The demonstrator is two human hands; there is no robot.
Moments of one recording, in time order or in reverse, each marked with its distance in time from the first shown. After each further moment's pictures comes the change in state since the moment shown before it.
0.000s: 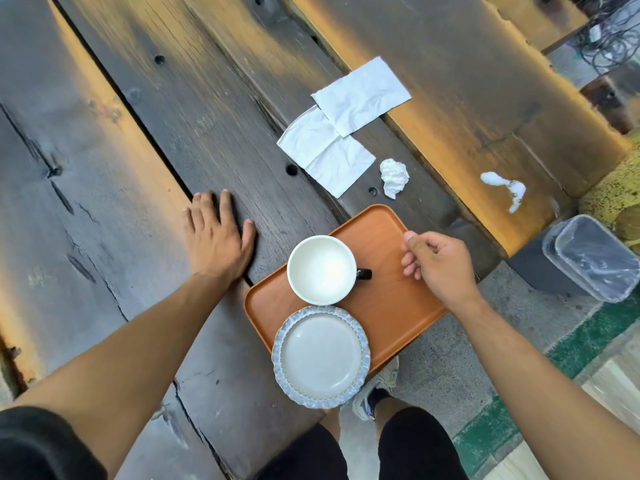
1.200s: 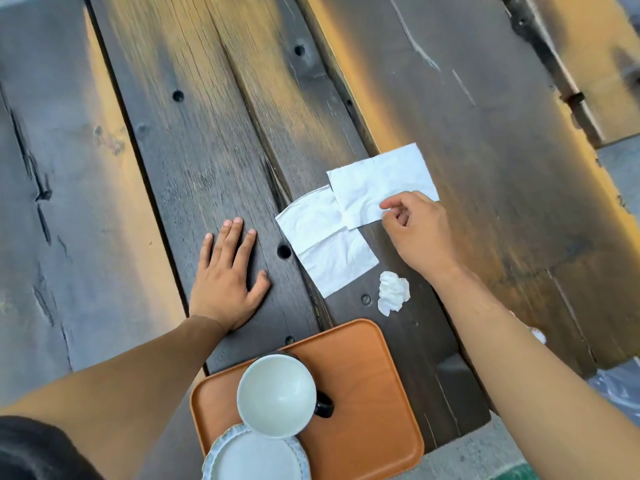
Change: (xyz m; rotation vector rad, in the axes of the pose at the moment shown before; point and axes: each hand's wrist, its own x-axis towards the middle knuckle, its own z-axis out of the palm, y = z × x) left_hand 0.061 0.048 0.017 -0.017 0.022 0.071; right_hand 0.235 -0.111 0.027 -0.470 -0.130 -0.449
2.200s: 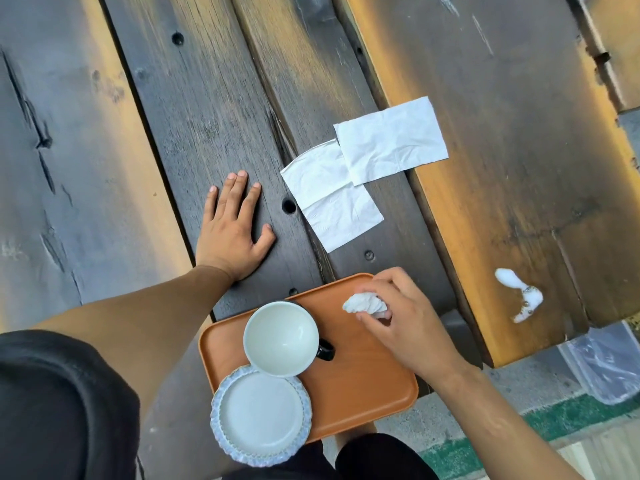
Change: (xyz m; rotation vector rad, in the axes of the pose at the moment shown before) left_hand -0.002 0.001 -0.001 -0.022 0.004 -0.018; right_hand -0.181 0.000 0.000 -0.007 -0.407 -0.104
